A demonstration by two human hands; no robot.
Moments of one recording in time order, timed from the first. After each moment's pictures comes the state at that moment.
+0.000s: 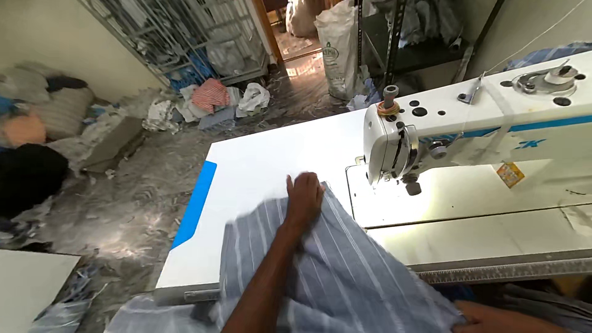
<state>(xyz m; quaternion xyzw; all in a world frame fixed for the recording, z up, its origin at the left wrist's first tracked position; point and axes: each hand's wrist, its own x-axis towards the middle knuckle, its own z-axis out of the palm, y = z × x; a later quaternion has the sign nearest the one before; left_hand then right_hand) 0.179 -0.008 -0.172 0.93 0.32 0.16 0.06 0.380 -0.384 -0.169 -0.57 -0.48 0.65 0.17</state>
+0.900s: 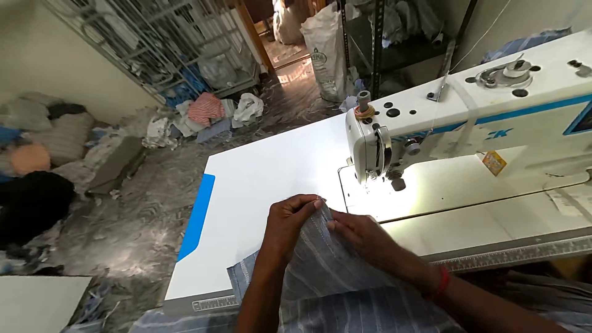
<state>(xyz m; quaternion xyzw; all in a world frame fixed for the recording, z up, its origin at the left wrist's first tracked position) 0.140 -0.094 -0.072 0.71 0.33 0.26 0.56 0.295 -0.212 -0.137 -0.60 -0.60 0.20 0.49</state>
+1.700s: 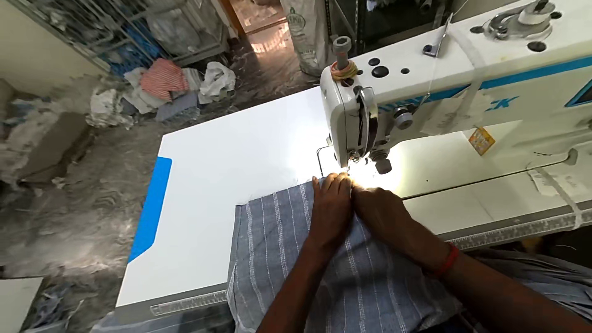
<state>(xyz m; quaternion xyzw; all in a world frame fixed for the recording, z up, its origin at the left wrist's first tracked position) 0.236 -0.129 -0.178 0.95 0.22 0.19 0.09 0.338 -0.230 -0.149 -0.82 -0.55 0.08 0.16</state>
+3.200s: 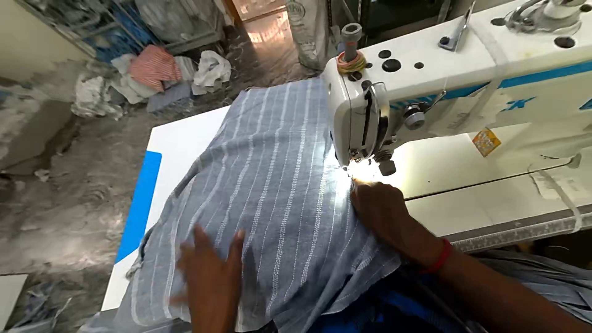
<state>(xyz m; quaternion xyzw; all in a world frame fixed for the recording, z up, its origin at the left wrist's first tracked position) 0.058 -0.112 -0.119 0.75 0.64 0.13 0.13 0.342 -0.213 -0.144 -0.84 -0.52 0.06 0.14</state>
